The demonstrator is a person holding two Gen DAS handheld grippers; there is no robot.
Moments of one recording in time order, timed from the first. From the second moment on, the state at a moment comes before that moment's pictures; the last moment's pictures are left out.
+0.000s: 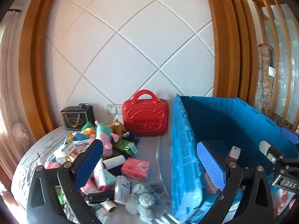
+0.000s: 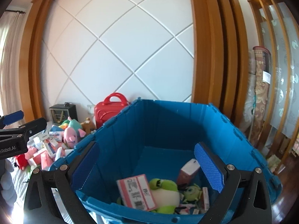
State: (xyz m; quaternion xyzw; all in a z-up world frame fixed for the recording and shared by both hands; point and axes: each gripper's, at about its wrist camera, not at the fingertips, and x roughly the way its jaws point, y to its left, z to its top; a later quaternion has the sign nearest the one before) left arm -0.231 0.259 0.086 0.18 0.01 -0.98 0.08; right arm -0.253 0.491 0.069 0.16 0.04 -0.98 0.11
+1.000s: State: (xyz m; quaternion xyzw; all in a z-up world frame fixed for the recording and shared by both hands) left arm -0.225 0.013 -0.136 0.47 0.07 -0.87 0.11; right arm -0.270 0.215 -0.060 0.34 0.08 -0.91 0.22
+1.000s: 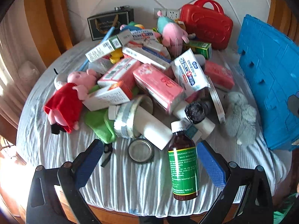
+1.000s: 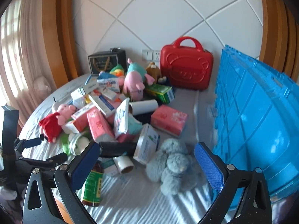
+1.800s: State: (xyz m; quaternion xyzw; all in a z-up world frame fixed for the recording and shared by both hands) left arm -0.283 0.059 -0.233 0.52 0.05 -0.84 0.13; right arm -0.337 0.234 -0.208 0.45 0.06 -0.87 0.19
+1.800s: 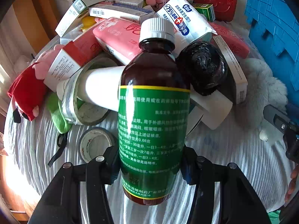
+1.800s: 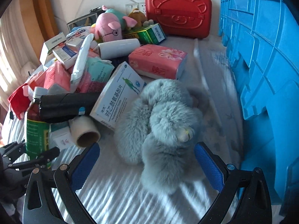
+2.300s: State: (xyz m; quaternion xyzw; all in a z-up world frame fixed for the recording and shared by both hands) left arm -0.295 0.054 -0.239 0.51 0.04 -0.85 0.09; right arm -0.374 0.231 -0.248 0.48 0.04 -0.86 0.16
